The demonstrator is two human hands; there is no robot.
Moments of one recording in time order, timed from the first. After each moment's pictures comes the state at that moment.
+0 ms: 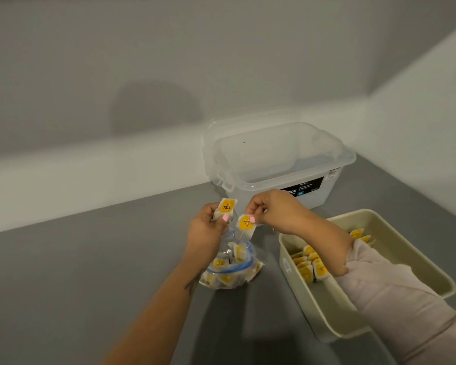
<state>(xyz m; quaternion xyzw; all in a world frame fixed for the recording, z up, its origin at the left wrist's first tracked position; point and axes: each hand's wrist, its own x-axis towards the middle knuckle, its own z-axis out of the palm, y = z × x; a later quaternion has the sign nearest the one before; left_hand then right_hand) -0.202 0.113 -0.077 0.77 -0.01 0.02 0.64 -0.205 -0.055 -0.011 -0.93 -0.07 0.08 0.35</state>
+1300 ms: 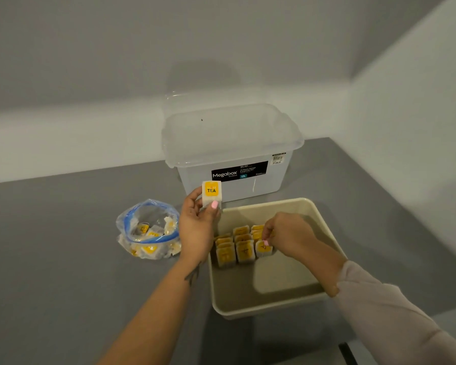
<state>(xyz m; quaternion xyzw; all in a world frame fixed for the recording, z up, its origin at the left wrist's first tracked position) -0.249 -0.049 -0.102 0.64 0.05 0.14 0.76 -0.247 -0.227 -0.085 -0.98 -0.01 0.12 0.14</state>
